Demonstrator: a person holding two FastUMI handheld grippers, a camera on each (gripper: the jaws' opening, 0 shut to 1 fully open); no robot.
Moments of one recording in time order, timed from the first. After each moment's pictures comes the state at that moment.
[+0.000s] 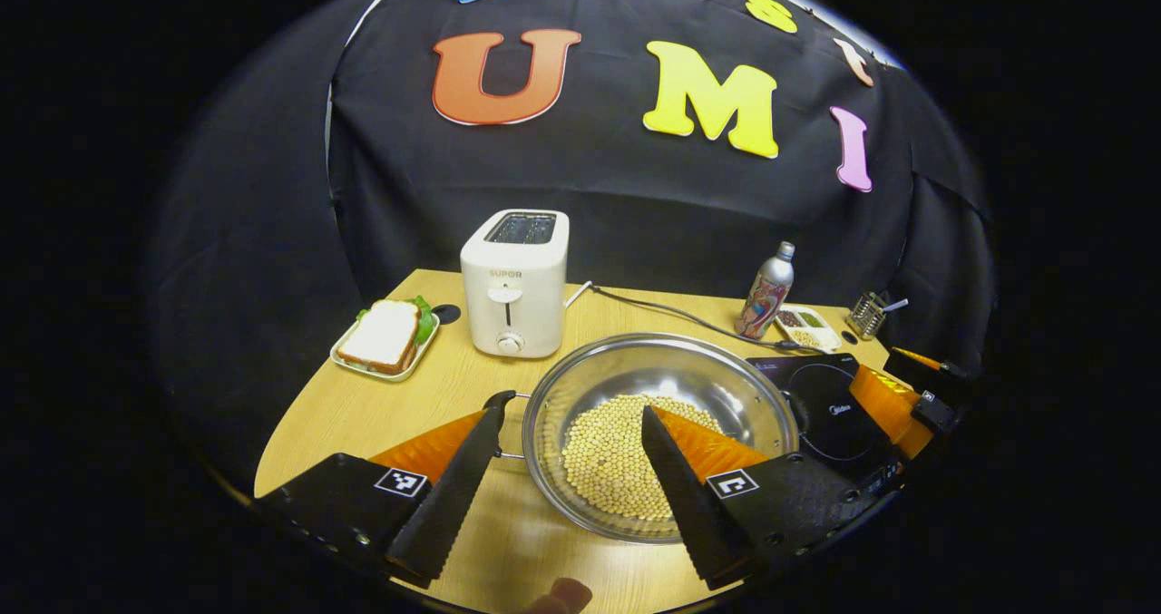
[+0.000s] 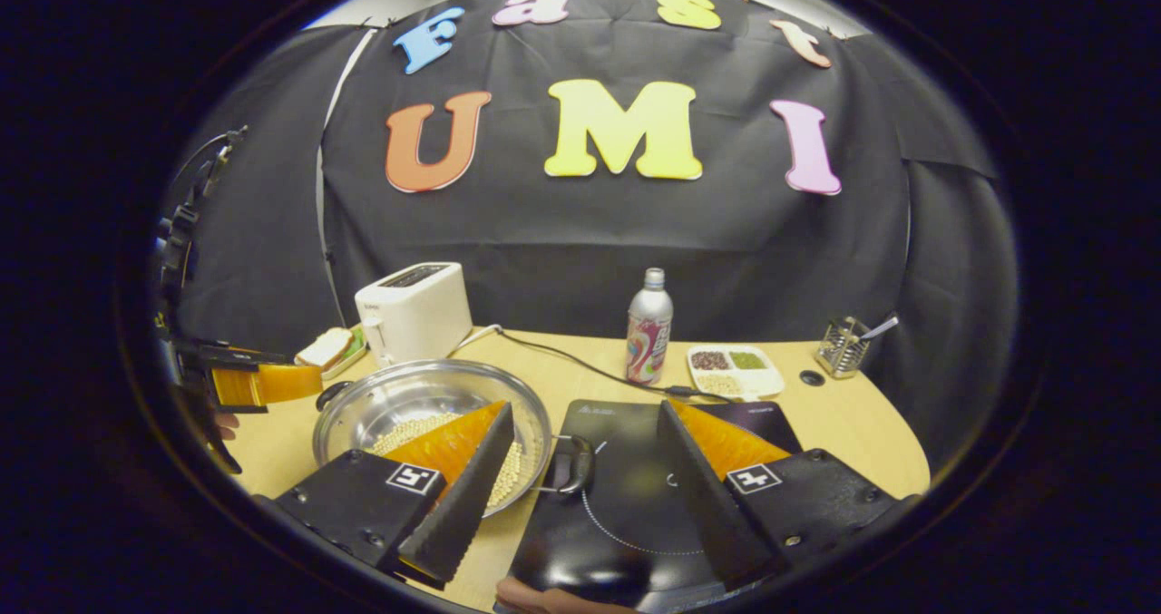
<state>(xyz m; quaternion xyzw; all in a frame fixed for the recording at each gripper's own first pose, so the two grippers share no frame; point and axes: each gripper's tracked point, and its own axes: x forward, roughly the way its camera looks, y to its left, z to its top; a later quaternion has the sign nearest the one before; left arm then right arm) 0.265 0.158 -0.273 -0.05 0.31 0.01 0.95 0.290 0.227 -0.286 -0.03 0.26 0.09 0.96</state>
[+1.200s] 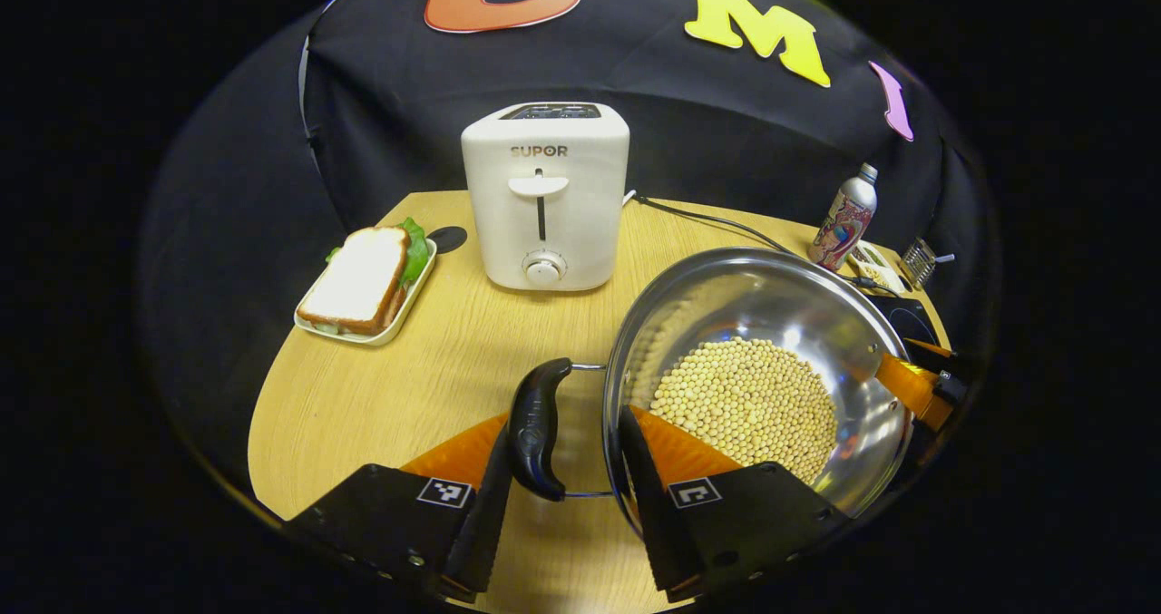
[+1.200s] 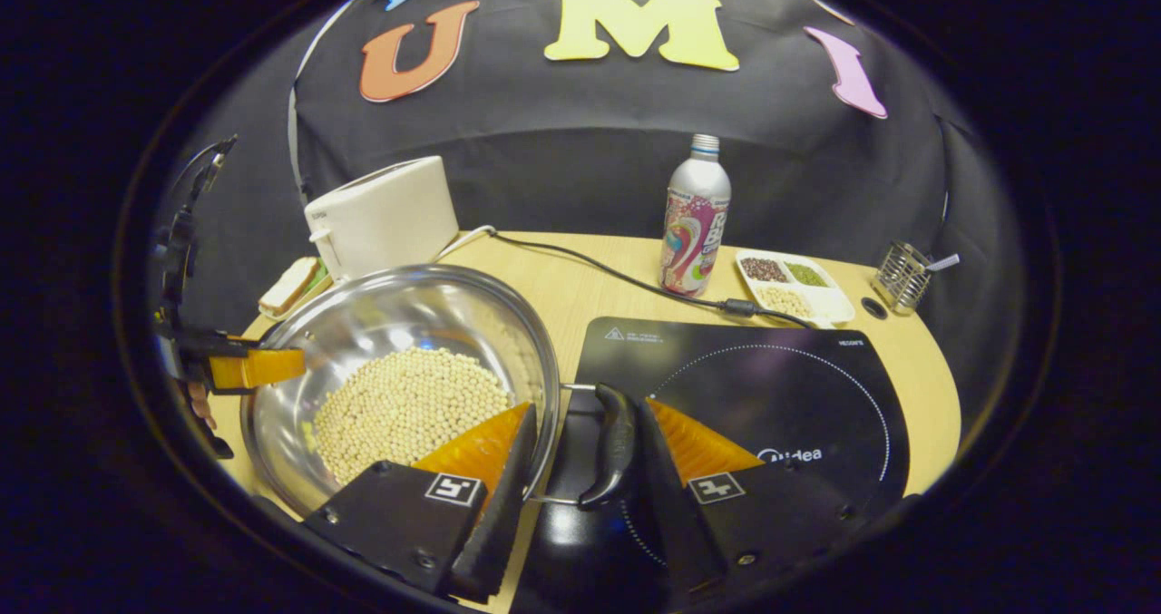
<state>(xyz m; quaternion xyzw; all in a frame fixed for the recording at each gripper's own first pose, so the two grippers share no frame) 0.293 0.199 -0.374 -0.04 0.42 0.01 0.91 0.331 0.240 -0.395 -0.04 0.39 0.08 0.92</state>
